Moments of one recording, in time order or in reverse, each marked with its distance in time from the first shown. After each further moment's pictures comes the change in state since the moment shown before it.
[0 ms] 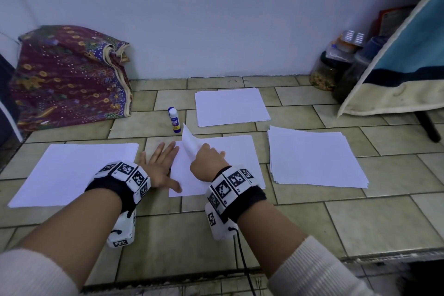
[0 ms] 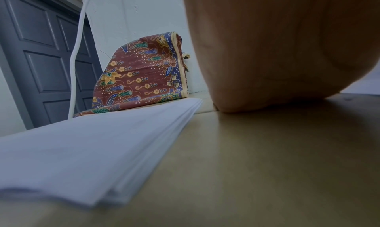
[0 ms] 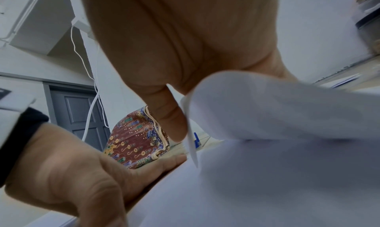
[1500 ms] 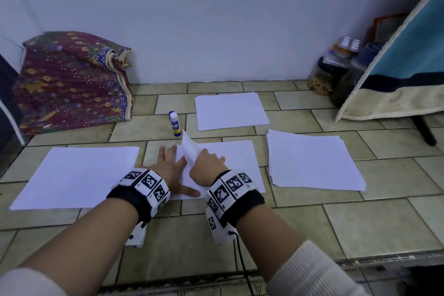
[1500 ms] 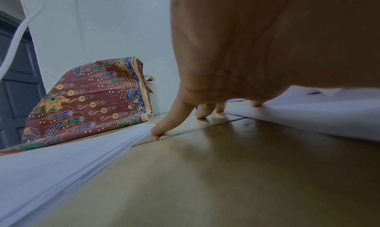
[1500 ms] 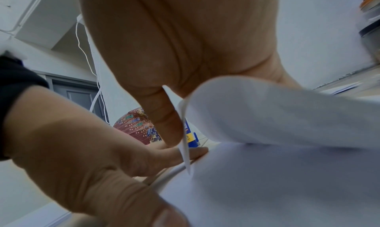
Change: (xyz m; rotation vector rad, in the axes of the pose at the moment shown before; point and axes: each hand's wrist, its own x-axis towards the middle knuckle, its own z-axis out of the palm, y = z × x) left_hand 0.005 0.027 0.003 0.095 0.059 -0.108; right_hand 0.000 0.000 0.004 -0.065 0.011 0.012
